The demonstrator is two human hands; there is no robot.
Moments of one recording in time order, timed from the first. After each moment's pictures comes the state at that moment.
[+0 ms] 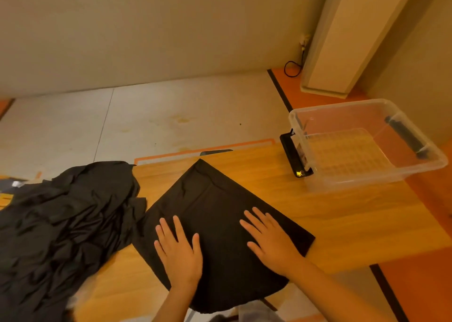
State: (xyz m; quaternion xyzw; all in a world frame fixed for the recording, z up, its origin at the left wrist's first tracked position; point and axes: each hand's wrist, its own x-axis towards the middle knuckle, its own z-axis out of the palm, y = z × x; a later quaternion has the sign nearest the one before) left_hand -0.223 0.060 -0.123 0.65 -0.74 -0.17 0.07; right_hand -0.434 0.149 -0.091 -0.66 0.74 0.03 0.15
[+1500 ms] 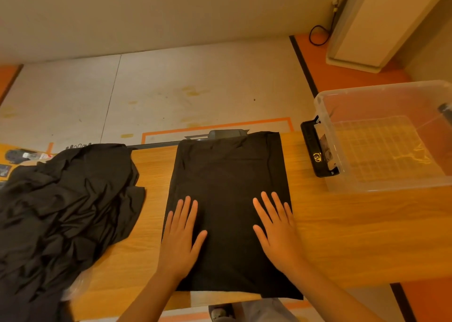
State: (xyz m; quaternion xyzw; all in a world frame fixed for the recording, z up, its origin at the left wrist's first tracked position) left_hand -0.207 0.017 -0.142 0.47 -0.87 -0.17 0.02; right_hand -0.447 0.120 -0.150 -0.59 0.80 -0.05 0.08
